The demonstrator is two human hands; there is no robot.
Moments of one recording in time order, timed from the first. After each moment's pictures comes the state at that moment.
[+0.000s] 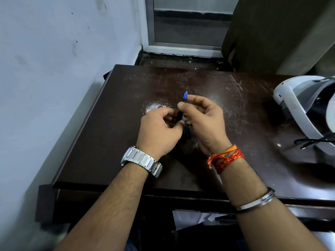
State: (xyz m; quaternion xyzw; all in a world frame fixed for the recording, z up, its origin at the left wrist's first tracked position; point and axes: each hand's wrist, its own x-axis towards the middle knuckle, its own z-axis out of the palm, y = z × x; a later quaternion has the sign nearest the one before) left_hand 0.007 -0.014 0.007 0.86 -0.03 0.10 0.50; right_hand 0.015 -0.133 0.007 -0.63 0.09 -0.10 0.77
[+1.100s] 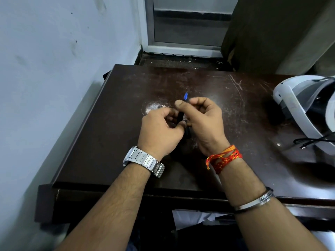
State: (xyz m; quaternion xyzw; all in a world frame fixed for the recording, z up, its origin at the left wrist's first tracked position) left_hand 0.007 -0.017 0.006 0.86 -0.03 0.11 0.50; right_hand 0.015 -0.131 0.007 -0.62 0.10 -0.10 0.77
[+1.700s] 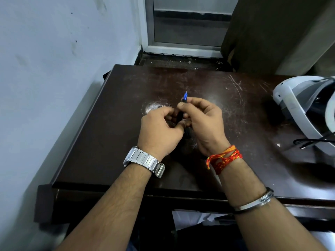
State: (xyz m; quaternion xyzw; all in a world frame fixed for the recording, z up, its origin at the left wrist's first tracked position) left_hand 0.005 -0.018 0.008 0.86 -0.03 0.12 0.49; right_hand 0.016 -0.132 0.005 -0.61 0.09 -0.09 0.78
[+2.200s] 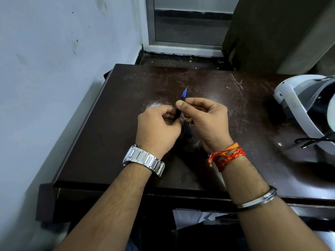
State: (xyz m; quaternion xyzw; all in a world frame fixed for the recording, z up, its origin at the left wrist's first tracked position) left_hand 0.006 -0.015 0.011 0.86 -0.02 0.16 0.48; right_hand 0.017 -0.137 0.006 -0.63 0.08 -0.10 0.77
